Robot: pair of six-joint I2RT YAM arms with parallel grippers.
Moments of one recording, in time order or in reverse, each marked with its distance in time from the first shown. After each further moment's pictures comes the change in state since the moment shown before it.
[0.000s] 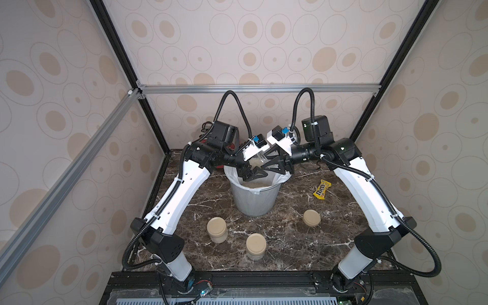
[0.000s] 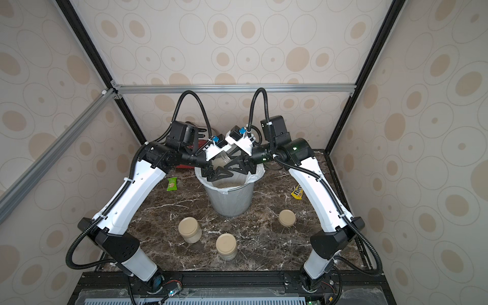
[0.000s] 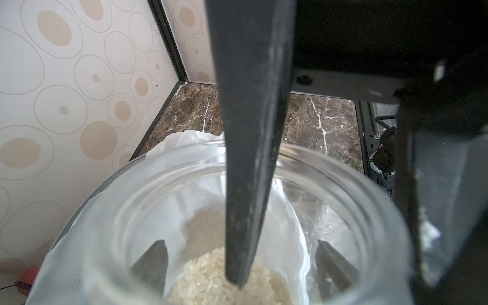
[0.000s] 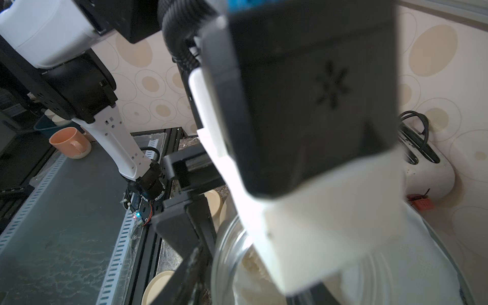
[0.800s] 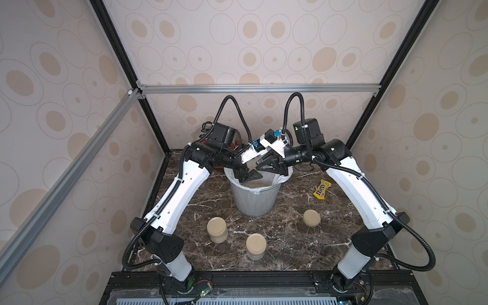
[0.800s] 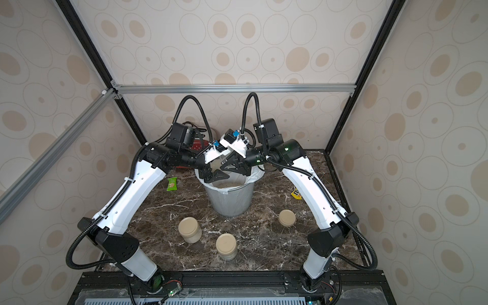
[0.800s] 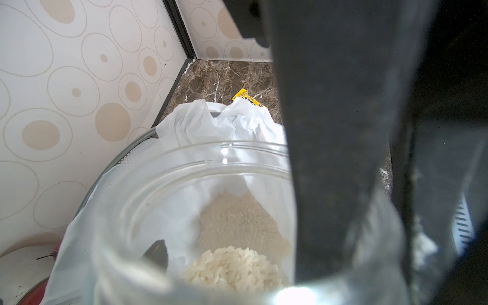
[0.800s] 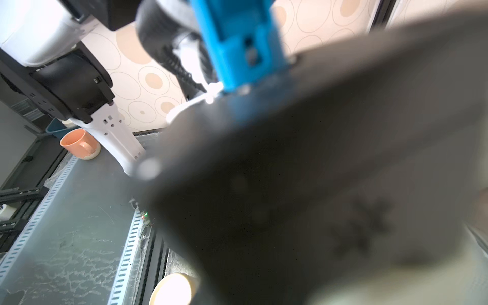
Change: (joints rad) left arm 0.006 -0.012 -0.040 -0.026 -0.095 0.082; right arm 0.031 0.023 -0.048 0.048 0.019 0.065
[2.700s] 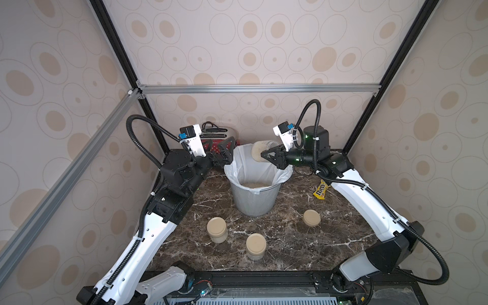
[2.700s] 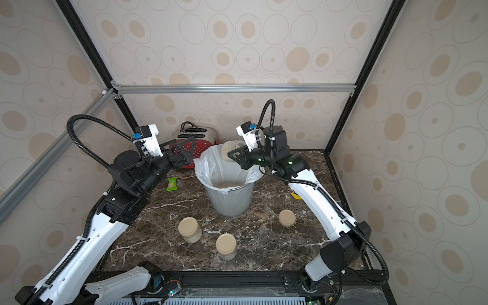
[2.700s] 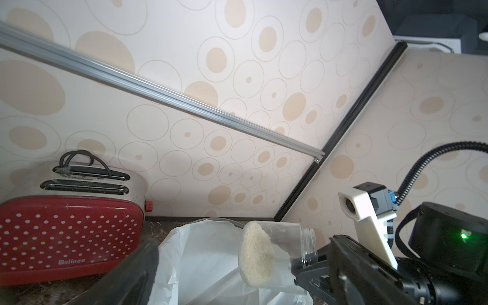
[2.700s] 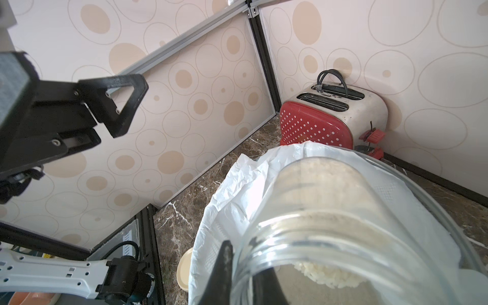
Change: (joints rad) left arm 0.044 -0.591 -0.679 0.933 -0.607 -1.193; right arm -0.033 -0.180 -0.372 0.515 0.263 0.602
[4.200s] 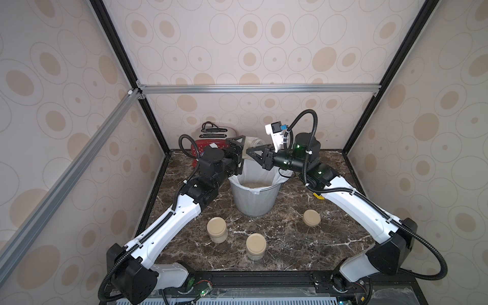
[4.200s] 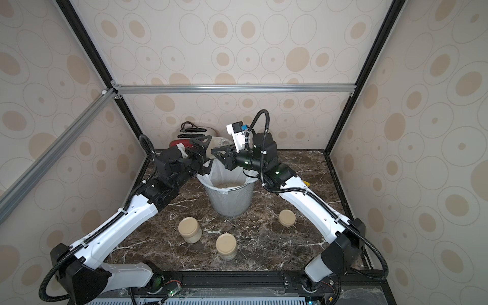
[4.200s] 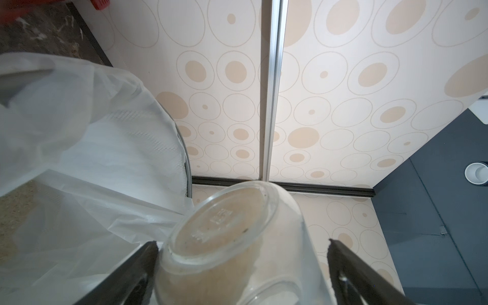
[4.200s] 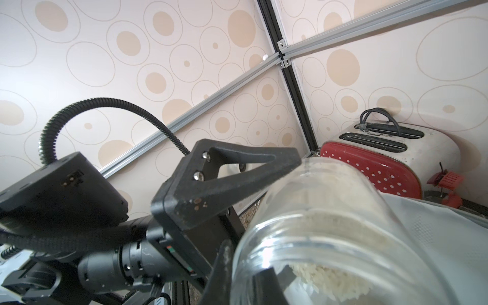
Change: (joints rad) left arm -0.121 0.251 -0.013 0.102 -0.006 -1.084; right arm 0.140 -0.003 -0.122 0.408 0.057 0.241
